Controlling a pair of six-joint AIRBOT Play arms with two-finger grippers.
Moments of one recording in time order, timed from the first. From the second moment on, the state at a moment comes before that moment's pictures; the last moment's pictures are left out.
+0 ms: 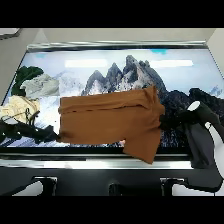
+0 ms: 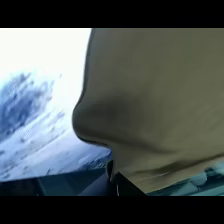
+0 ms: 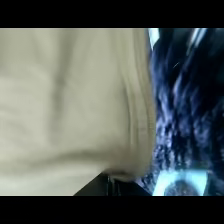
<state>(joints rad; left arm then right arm) 0.37 -1.25 0.78 0.99 -1.30 -1.29 -0.24 -1.46 1.02 -1.15 1.16 1.48</state>
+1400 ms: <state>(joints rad) 0.36 -0.83 1.81 1.01 -1.20 -1.46 -0.23 -0.70 1.64 -1.39 1.10 1.52</state>
